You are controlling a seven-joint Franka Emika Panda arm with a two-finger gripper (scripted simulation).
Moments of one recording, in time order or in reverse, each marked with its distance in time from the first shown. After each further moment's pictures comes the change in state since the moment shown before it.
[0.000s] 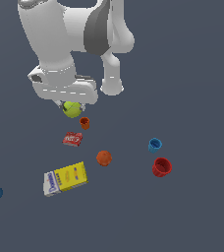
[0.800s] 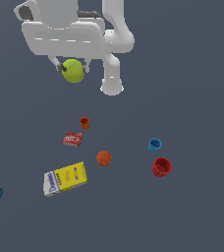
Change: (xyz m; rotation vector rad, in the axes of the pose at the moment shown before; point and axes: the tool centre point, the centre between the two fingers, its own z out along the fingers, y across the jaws) arm -0.028 -0.027 -0.133 0.000 0.000 -0.001
